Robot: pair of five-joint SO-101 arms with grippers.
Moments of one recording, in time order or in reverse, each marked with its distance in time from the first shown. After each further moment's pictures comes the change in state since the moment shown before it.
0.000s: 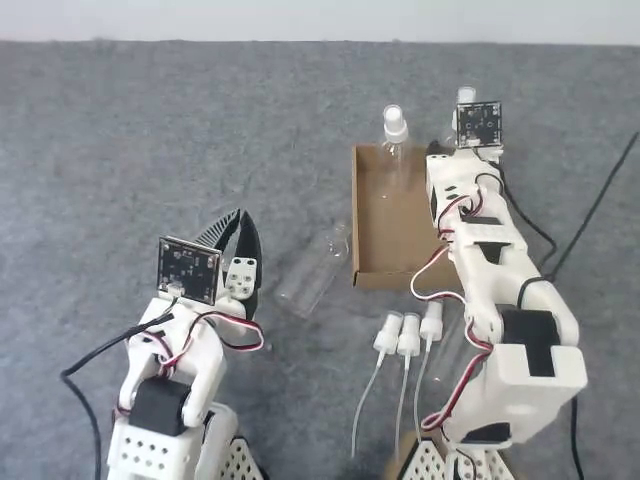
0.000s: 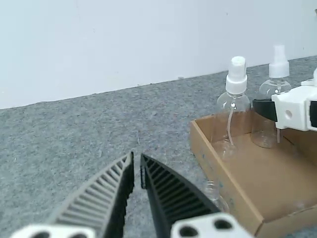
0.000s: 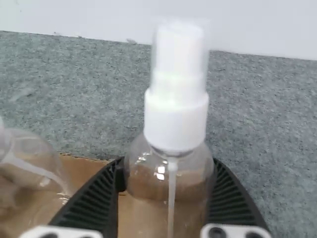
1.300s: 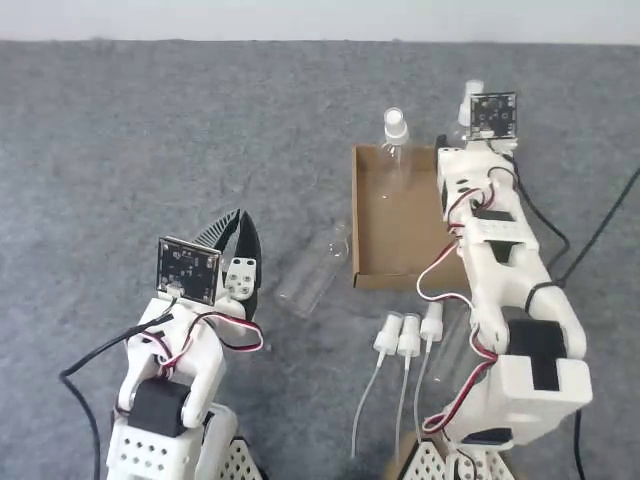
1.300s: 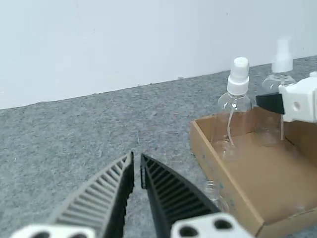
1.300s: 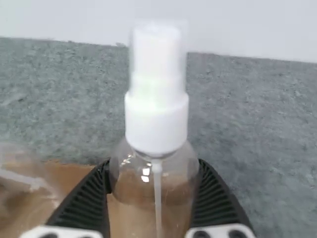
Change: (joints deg) left arm 0.0 0.0 0.0 0.0 0.0; right arm 0.6 -3.0 -1.2 4.4 0.2
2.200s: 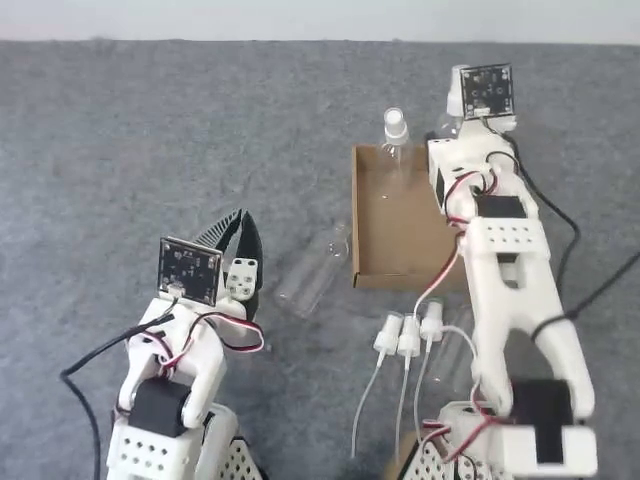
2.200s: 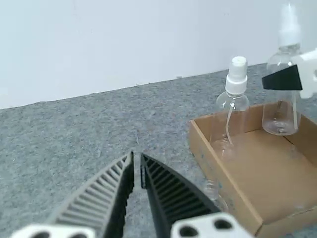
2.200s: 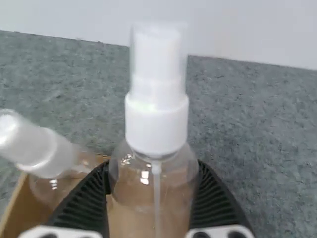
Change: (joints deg) left arm 0.4 0.0 0.0 0.0 0.0; right arm -1.5 -15.5 -3.8 23.5 0.2
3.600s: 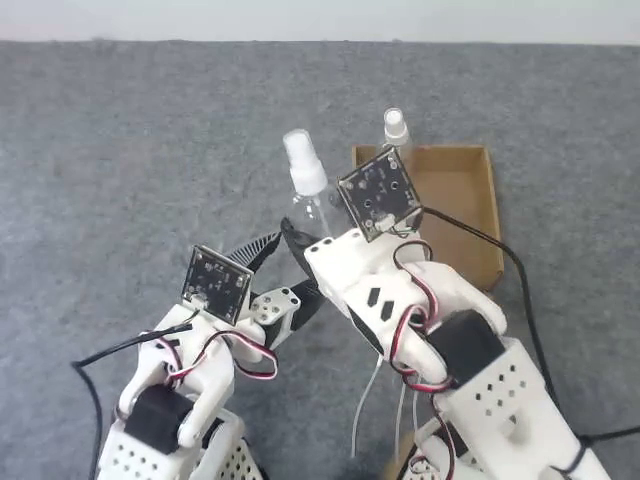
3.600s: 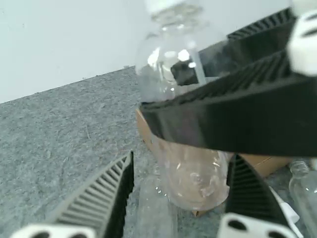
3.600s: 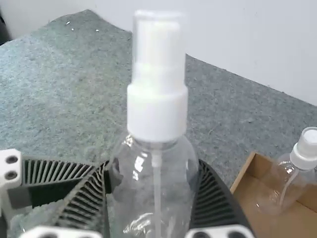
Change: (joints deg) left arm 11.3 -0.3 -5.8 9.9 0.1; right arm -37.5 -46.6 7.9 32.5 -7.3
